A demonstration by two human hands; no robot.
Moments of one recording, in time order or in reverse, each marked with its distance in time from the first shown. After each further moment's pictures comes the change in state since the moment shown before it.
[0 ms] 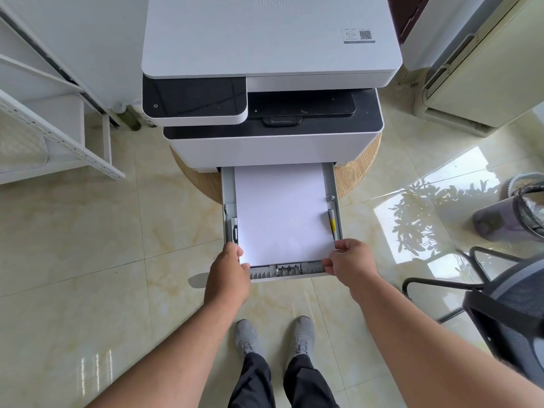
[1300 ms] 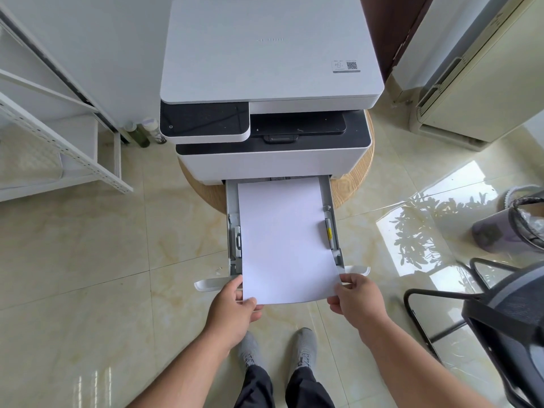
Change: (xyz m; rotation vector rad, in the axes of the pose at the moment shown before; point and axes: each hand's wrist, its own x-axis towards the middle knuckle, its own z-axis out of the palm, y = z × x) left_hand -0.064 -0.011 -0.018 -0.575 -0.246 -0.210; right_hand -0.043 0.043 -0.025 -0.009 -0.025 -0.069
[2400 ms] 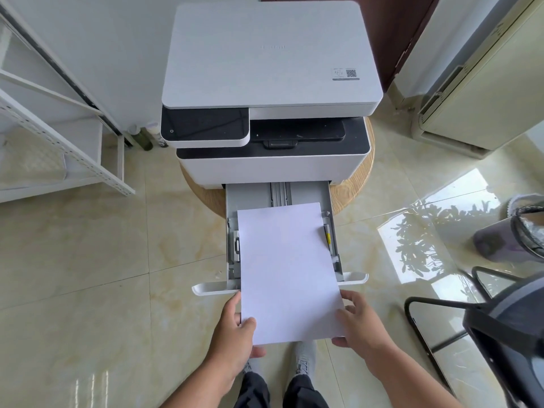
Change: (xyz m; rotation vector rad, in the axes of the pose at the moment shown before) left_hand -0.028 -0.019 0.014 -0.011 -0.006 -0.105; right_hand -0.016 0.025 -0.015 0.023 -0.236 0.002
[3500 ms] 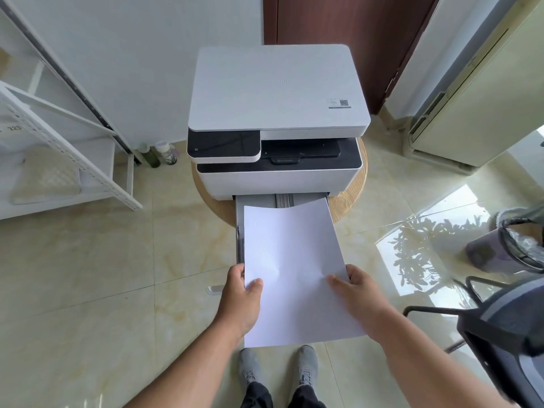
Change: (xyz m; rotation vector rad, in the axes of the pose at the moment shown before) left_hand -0.014 0.059 -0.021 0.047 0.060 0.268; right_hand -0.016 -0.047 0.000 -0.063 0.060 -0.211
